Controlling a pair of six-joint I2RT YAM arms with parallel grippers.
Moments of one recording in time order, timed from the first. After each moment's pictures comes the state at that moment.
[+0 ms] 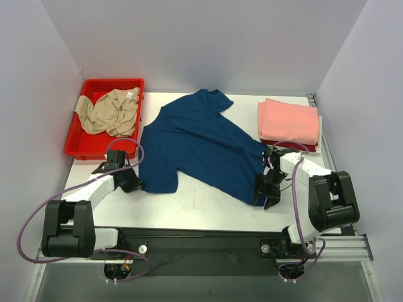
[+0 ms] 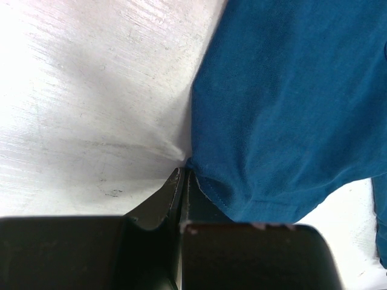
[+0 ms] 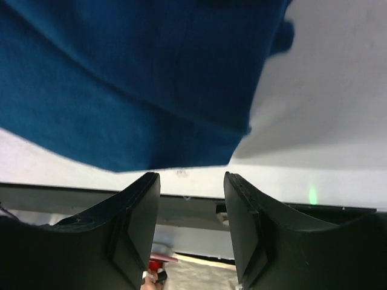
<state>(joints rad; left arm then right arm) -0.04 1.30 0.57 -0.38 0.11 -0.64 0.20 1.51 0.78 -0.96 -0.21 0.40</state>
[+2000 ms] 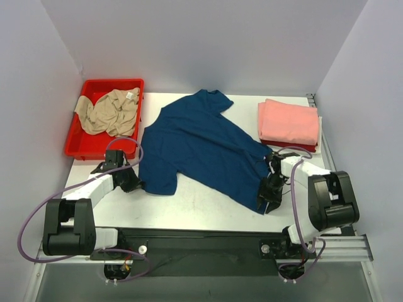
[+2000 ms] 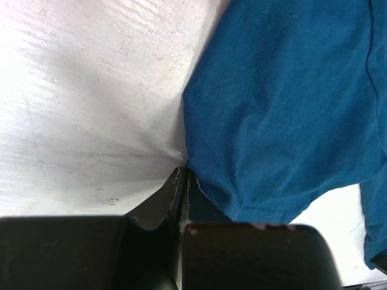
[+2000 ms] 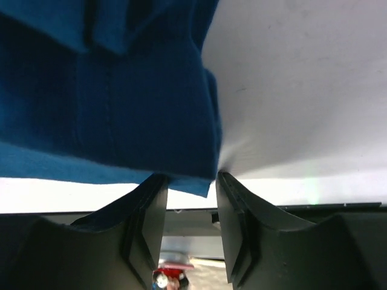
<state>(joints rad) -0.02 1.31 0.57 -0.36 0.15 -0.62 0.18 1.52 0.71 -0.90 -0.14 0.50</state>
